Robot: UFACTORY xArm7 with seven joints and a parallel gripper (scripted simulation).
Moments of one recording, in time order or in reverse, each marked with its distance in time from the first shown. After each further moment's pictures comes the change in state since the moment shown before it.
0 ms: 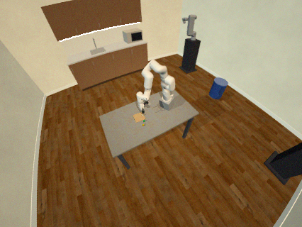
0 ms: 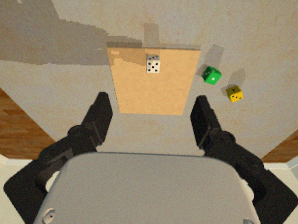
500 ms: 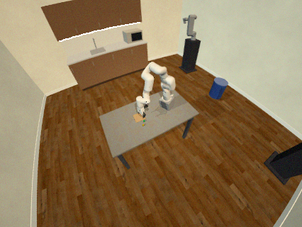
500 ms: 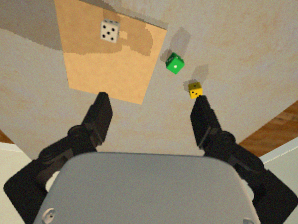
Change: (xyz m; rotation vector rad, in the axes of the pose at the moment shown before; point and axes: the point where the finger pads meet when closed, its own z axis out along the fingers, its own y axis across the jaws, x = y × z) arm -0.028 0.065 0.004 -0.006 -0.005 -0.268
